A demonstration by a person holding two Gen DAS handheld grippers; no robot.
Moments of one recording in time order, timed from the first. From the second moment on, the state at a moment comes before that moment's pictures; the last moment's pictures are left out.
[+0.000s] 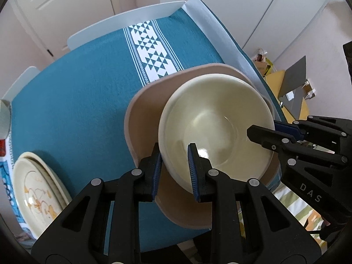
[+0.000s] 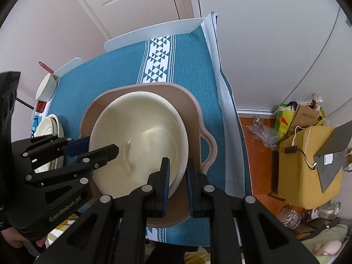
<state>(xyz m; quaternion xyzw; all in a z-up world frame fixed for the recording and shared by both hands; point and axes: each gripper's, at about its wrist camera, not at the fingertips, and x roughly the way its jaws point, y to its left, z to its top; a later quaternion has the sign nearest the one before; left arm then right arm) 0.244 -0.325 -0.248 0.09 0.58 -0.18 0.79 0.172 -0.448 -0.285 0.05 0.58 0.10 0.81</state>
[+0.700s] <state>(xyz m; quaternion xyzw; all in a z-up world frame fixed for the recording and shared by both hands) 0.235 -0.312 -0.220 0.08 0.57 -0.20 0.80 0.163 -0.445 -0.274 0.04 0.59 0.09 0.80</state>
